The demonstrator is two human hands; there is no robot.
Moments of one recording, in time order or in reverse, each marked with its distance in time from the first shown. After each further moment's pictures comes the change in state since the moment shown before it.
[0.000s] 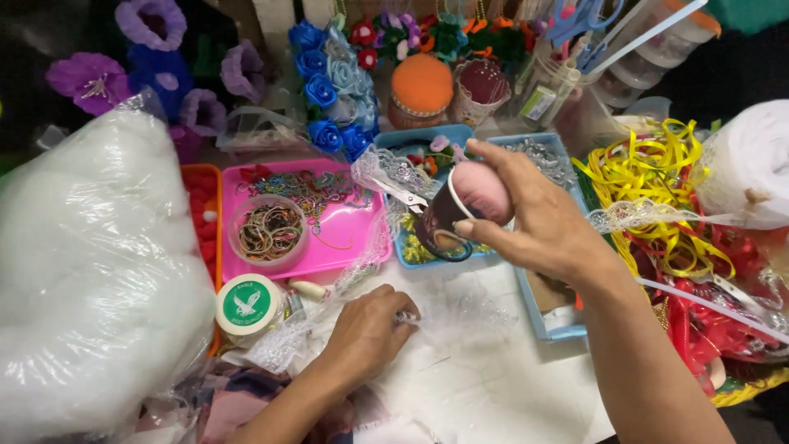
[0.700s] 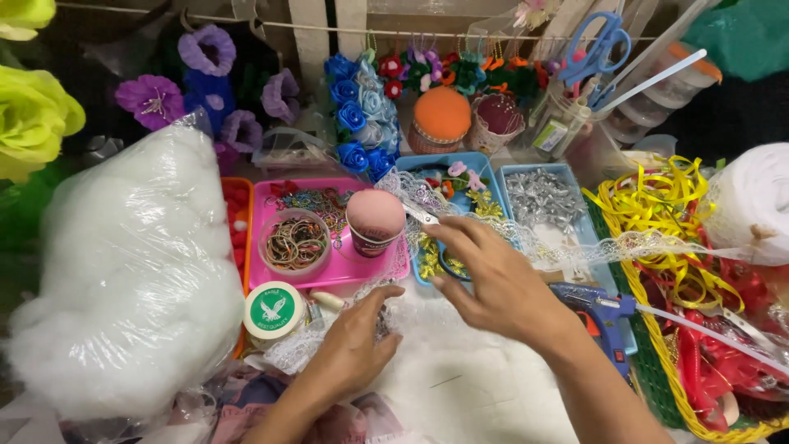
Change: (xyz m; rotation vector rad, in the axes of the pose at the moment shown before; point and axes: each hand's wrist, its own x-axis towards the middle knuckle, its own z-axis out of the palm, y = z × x) left_hand -0.028 -0.004 -0.042 -0.231 0.114 0.013; right_hand -0.015 -0.024 0.060 -0.046 0.032 -0.294
